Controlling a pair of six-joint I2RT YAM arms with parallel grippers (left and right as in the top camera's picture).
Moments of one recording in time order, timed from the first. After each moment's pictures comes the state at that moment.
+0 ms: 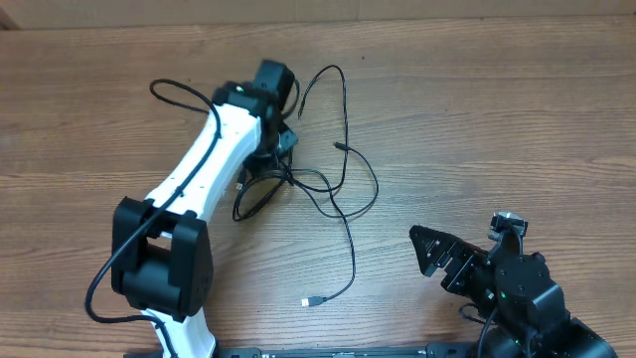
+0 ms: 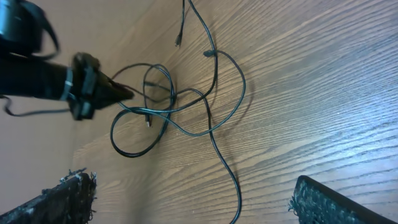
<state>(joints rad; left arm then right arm) -0.33 1.92 1.59 -1.08 -0.03 -1.03 0.56 0.41 0.65 -0.82 0.02 0.96</state>
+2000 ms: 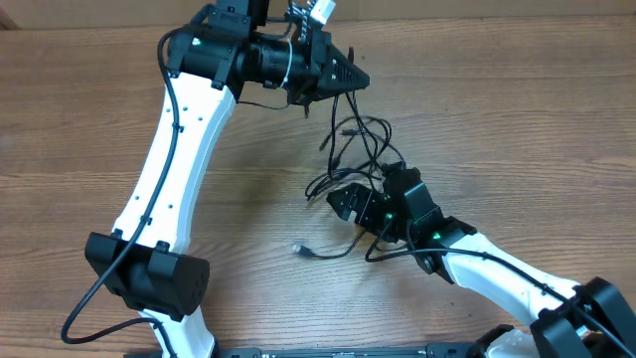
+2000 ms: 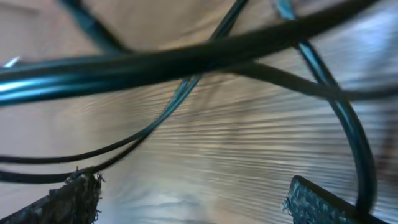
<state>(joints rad) -0.29 1.92 2.08 -1.02 1.11 -0.62 0.56 1.45 0.58 0.10 -0.28 1.02</state>
